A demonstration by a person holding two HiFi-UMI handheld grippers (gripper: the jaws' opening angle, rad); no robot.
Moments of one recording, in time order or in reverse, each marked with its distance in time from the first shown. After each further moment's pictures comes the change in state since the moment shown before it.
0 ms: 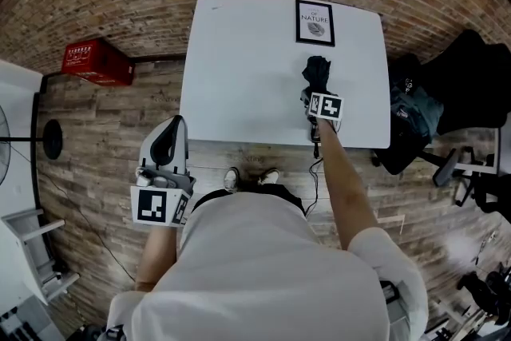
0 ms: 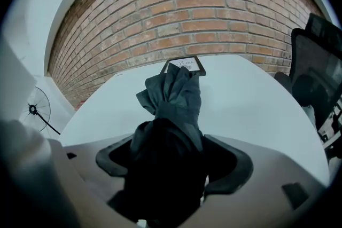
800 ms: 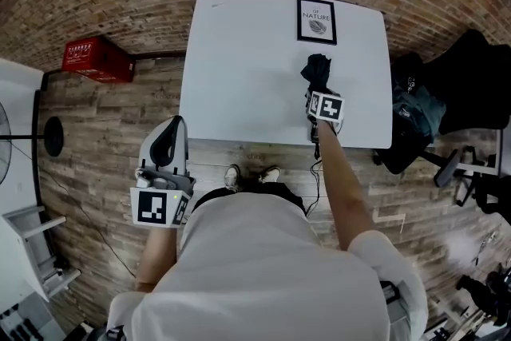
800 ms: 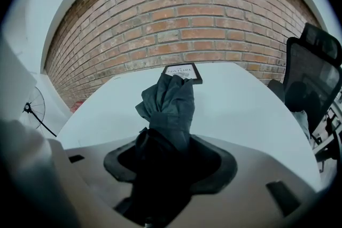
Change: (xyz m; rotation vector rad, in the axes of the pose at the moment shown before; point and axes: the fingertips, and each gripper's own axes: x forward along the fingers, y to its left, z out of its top) left arm 0.005 -0.005 0.000 0.008 0.012 0.008; right arm -0.014 -0.002 0.012 -0.016 -0.034 -0.053
